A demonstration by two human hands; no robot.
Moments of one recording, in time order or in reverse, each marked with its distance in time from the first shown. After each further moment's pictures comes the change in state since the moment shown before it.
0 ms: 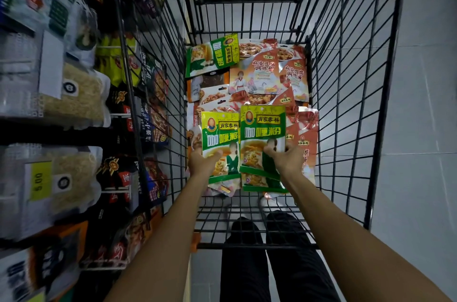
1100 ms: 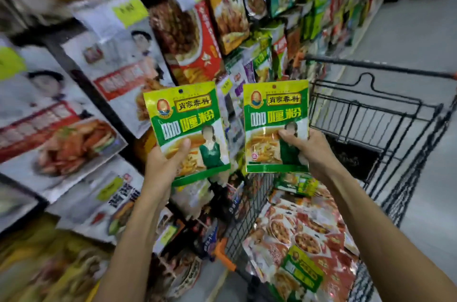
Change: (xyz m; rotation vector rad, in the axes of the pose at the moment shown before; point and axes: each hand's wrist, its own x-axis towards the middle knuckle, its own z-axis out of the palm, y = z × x) left_hand -0.363 0.168 -0.262 -0.434 0.640 0.823; right_hand -0.237 -0.338 -0.069 0.024 -0.932 -0.781
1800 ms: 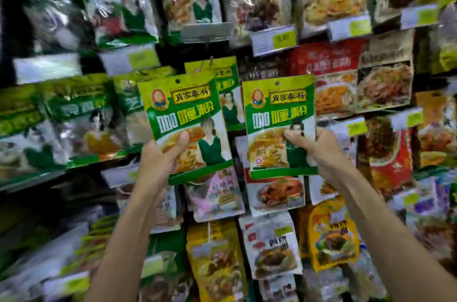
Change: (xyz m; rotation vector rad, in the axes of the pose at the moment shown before) left_hand -0.140 0.210 -0.275 0.111 0.747 0.308; right_hand -0.088 -0.218 0.289 0.117 -0.760 -0.464
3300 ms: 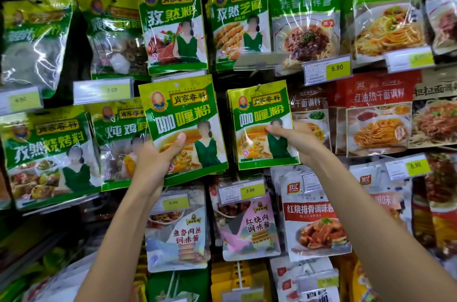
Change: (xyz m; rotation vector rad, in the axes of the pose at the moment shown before) left_hand 0.059 0.021 -0.066 -0.120 0.051 -0.022; right_hand 0.091 -0.044 0.118 -0.003 -0.105 0.107
